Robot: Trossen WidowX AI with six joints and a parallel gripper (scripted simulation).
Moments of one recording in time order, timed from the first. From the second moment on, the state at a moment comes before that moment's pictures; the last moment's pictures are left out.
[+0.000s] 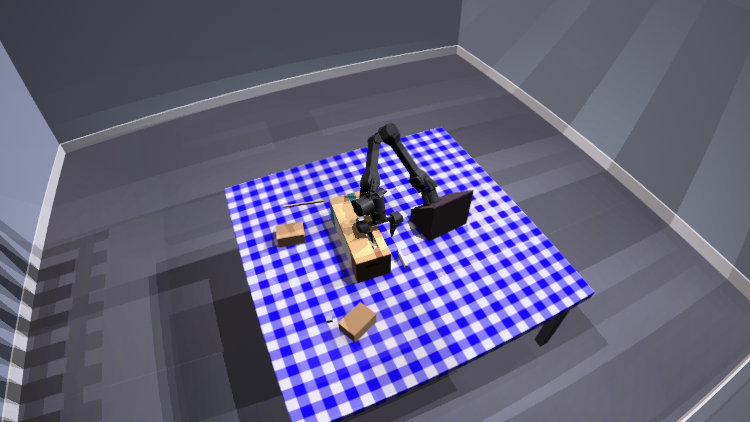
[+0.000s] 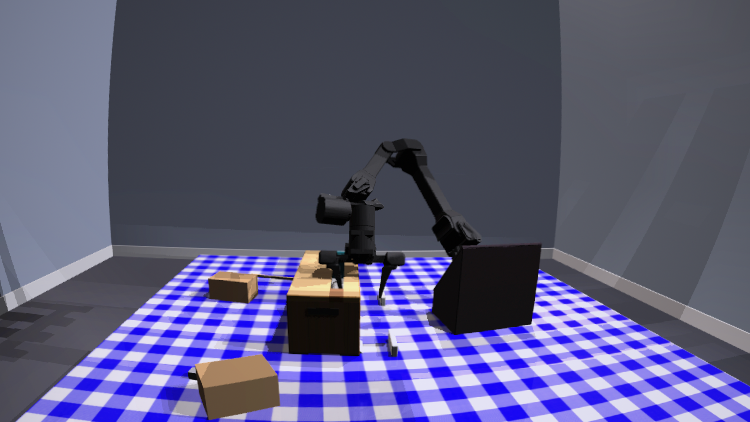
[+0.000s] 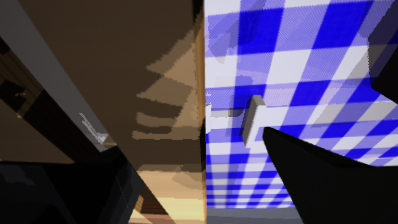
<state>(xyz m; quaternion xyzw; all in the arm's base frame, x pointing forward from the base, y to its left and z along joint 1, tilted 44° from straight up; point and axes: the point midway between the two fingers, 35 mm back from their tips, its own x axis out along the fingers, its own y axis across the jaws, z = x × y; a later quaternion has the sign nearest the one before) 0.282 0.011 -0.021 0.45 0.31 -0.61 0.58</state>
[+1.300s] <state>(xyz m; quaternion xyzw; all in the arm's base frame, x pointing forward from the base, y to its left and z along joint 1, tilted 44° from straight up) 0.291 0.085 -0.009 0.45 0.32 -0.60 0.58</state>
